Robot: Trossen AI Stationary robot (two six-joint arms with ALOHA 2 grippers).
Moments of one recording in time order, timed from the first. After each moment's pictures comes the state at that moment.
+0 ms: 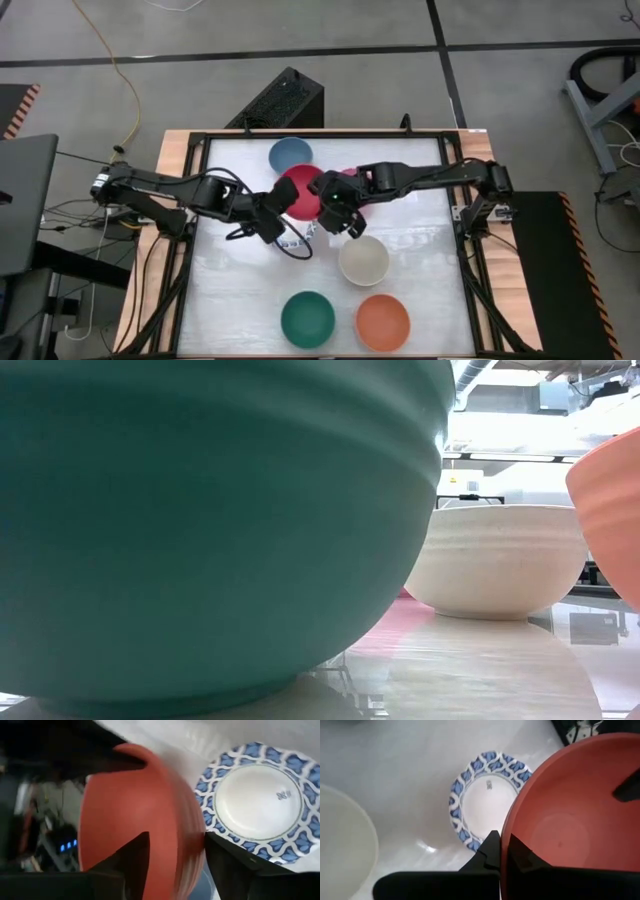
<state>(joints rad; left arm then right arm) -0.20 1.41 1.42 -0.88 -0.47 1.04 0.03 1.74 1.70 -0.82 0.01 -0.88</state>
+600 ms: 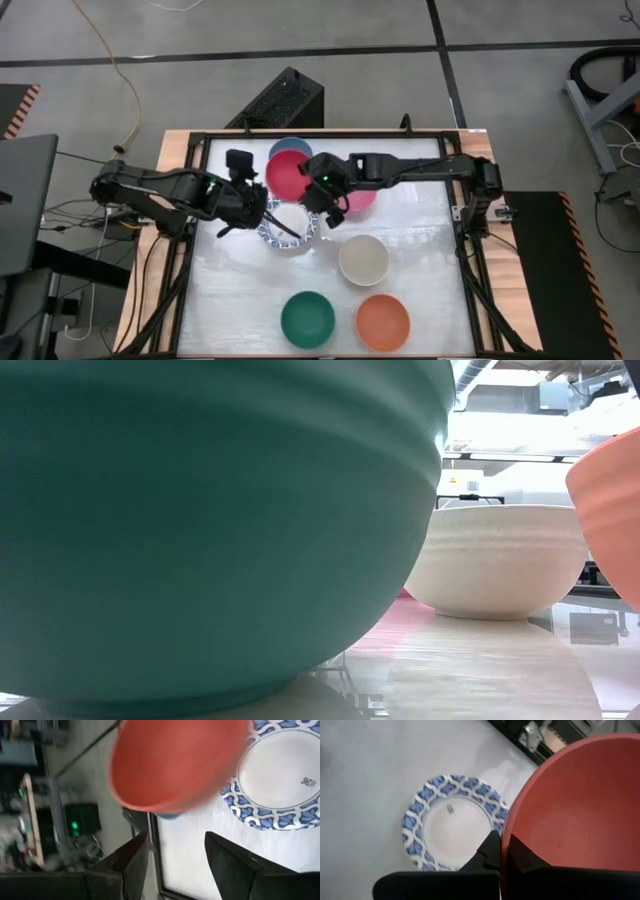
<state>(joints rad) -0.24 1.41 1.59 -1.40 -0.77 0.12 -0.05 1.81 1.70 -0.58 -0.08 -0.70</state>
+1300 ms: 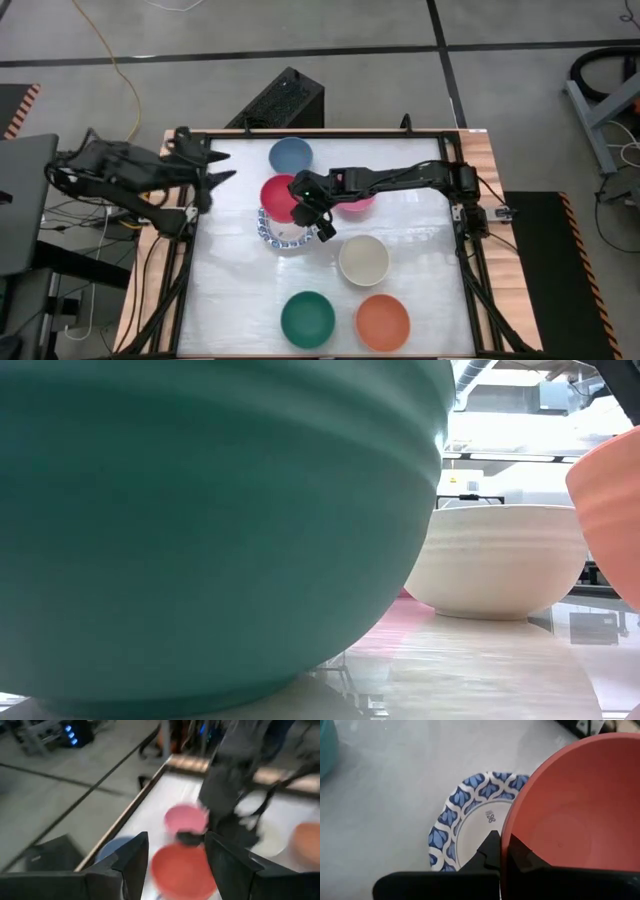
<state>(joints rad) -0.29 0.96 1.53 -0.99 -0.67 -0.25 -0.05 1.97 1.70 -0.53 -0.21 -0.63</state>
